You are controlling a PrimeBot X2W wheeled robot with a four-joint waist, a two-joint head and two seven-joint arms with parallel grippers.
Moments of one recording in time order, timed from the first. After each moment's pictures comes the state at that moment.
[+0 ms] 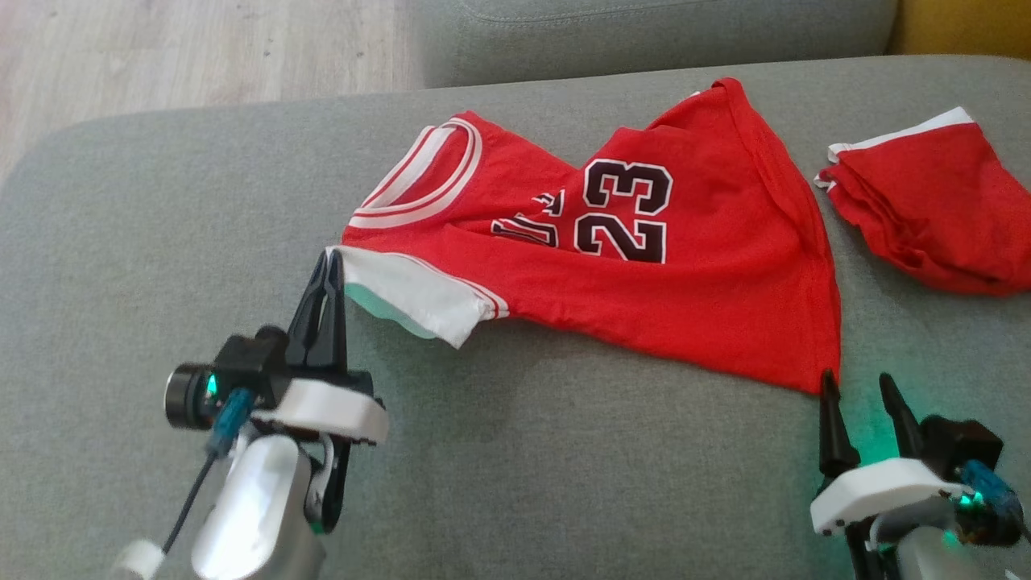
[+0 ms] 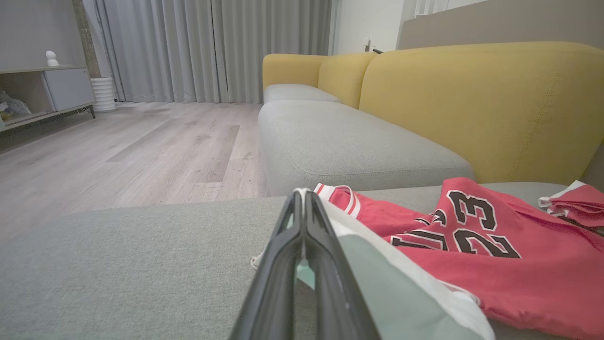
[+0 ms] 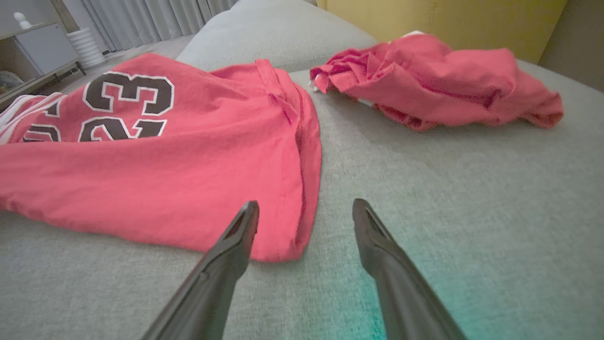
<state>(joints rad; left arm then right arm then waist) -0.35 0.08 -0.25 0.49 -0.23 0.01 -0.25 -0.11 -0.05 -0.12 0.56 0.11 0.13 -0.25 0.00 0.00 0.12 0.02</state>
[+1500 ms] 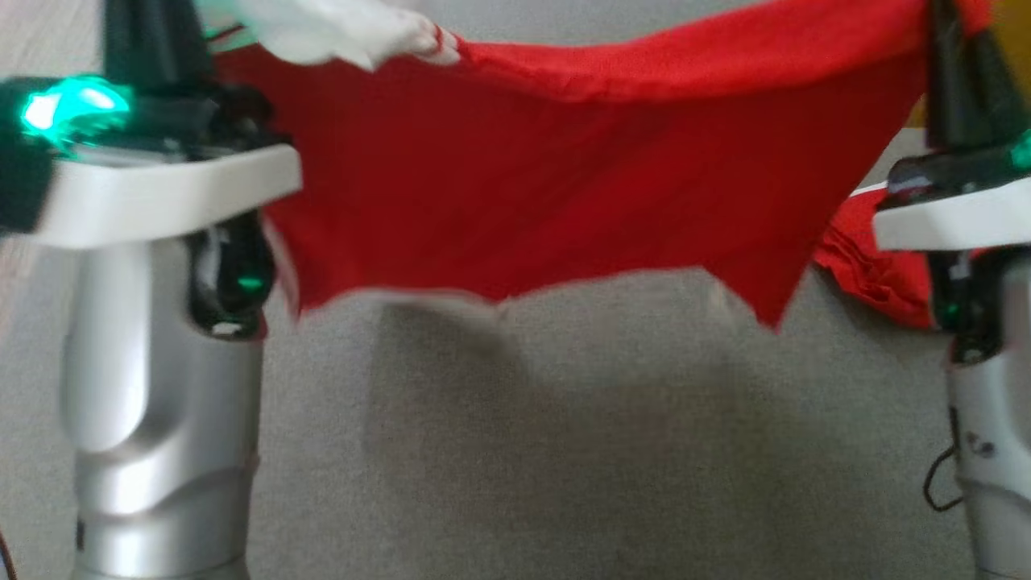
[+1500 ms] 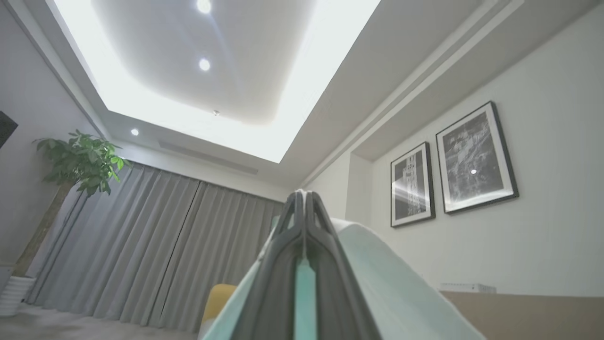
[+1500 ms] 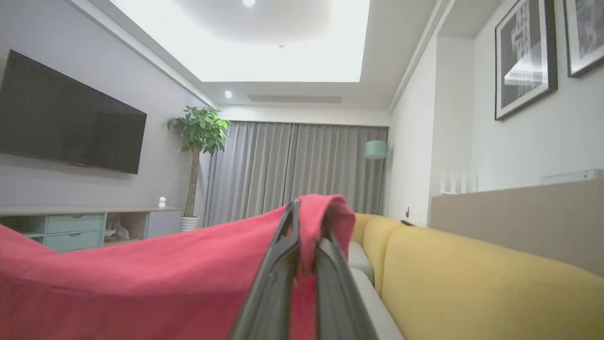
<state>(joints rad) -0.65 0.05 -0.10 0.01 -0.42 -0.07 -0.19 -0.49 -0.20 0.05 0.07 0.18 0.13 -0.10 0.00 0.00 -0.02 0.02</state>
